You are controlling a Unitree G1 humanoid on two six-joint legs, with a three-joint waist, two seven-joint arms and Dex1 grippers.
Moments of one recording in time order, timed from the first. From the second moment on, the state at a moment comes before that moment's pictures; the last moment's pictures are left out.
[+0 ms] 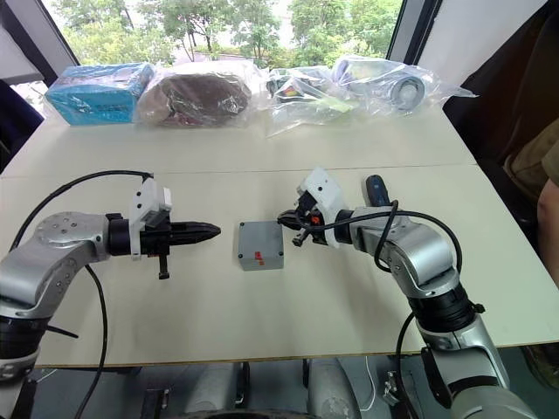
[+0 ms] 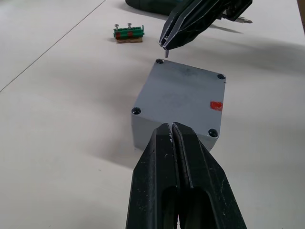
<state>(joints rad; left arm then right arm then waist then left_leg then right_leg) -0.32 0.80 0.02 -0.32 -0.51 0.61 -1.04 -0.56 -0.52 0.18 -0.33 0.48 1.00 0.63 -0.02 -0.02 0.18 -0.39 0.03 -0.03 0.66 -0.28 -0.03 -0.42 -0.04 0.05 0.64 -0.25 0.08</state>
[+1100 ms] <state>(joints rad) -0.32 0.80 0.02 -0.33 -0.51 0.61 -1.03 -0.59 -0.49 0.21 -0.28 0.43 0.95 0.67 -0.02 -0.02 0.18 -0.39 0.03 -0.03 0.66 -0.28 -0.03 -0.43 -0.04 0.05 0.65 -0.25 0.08</state>
